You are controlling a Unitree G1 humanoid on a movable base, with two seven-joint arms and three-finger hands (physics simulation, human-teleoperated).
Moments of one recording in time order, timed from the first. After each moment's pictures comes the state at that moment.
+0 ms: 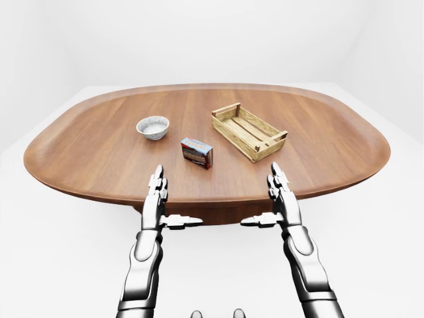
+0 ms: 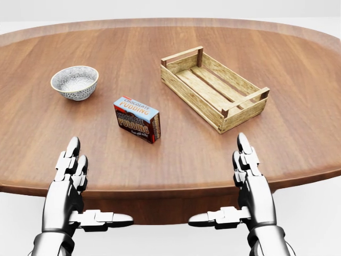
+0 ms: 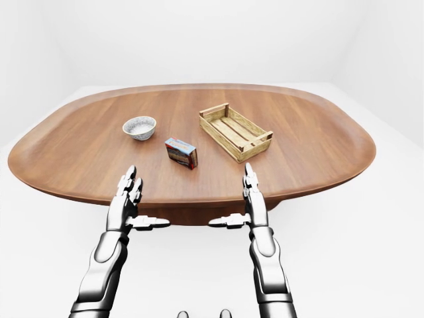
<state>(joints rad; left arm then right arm) 0.00 0.02 0.04 0.01 -0.02 -0.01 -0.05 0.00 -0.02 -0.03 0.04 0.00 -0.05 0.06</state>
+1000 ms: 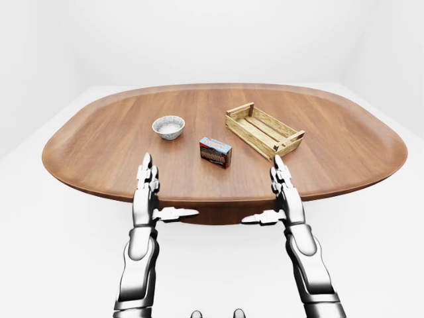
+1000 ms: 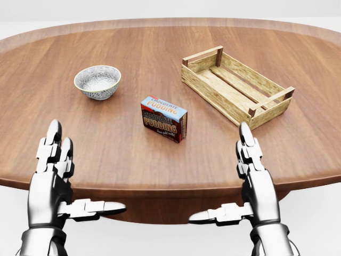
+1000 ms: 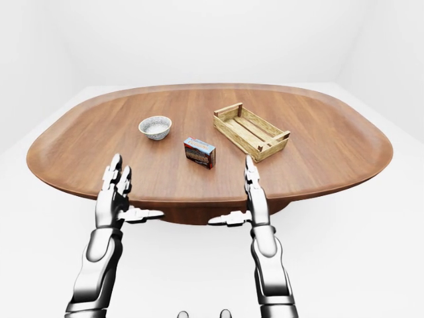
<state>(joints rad) 0.00 0.02 0.06 -0.07 -0.04 -0.09 -0.01 0.01 -0.02 -0.02 -0.03 -0.06 -0.09 0.06</state>
